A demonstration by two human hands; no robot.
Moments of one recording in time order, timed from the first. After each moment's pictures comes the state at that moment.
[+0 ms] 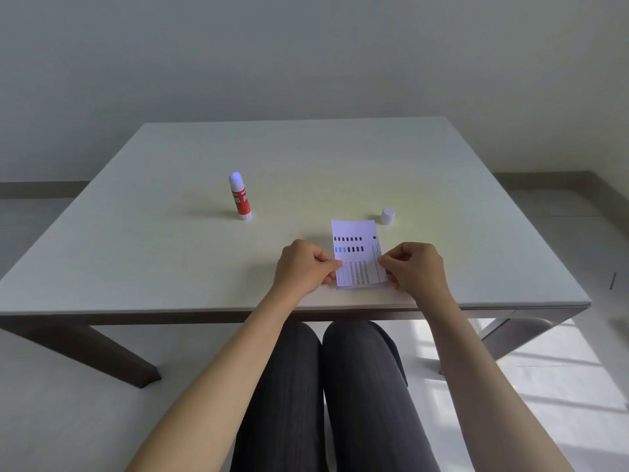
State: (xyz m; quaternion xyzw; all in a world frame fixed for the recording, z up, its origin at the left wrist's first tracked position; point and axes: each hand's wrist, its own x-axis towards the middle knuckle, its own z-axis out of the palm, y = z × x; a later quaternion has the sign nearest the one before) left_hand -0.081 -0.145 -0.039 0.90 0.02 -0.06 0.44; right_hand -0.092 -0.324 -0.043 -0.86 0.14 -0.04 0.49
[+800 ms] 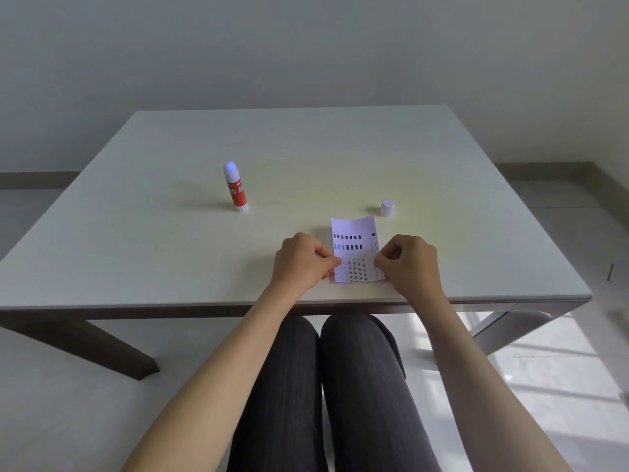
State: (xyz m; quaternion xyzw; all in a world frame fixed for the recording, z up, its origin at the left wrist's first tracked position) left_hand -0.081 -0.147 -0.040 0.92 0.00 -0.04 0.39; right_hand -0.097 -0.316 -0.045 -0.90 0.09 -0.08 0.41
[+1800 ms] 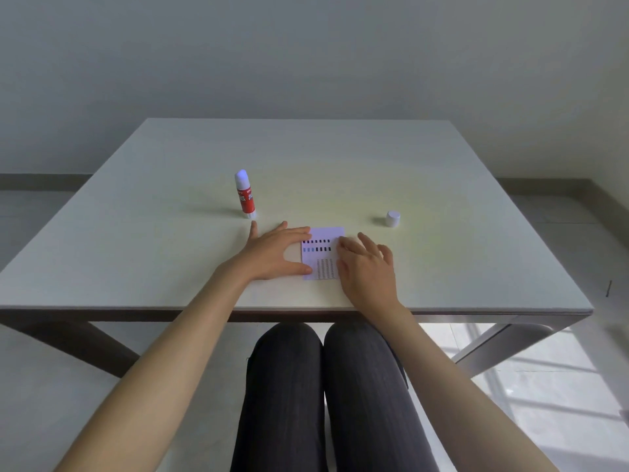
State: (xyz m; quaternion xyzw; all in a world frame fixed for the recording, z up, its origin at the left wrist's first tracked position) left_hand -0.039 -0.072 -0.047 0.96 -0.17 -0.11 0.19; right_hand -0.084 -0.260 -0.069 -0.99 -0.09 -0.08 0.12
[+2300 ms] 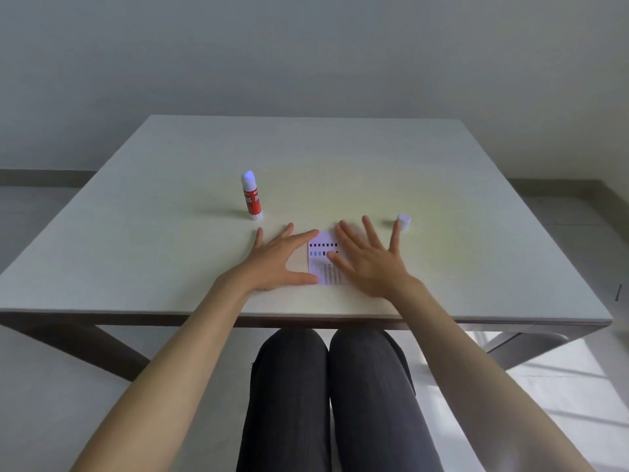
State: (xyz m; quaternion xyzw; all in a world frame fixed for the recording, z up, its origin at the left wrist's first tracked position) left_hand -0.040 -0.058 -0.065 0.94 -0.19 -0.12 0.25; right_hand -0.053 -0.266 -0.056 -0.99 -0.14 0.05 0.03
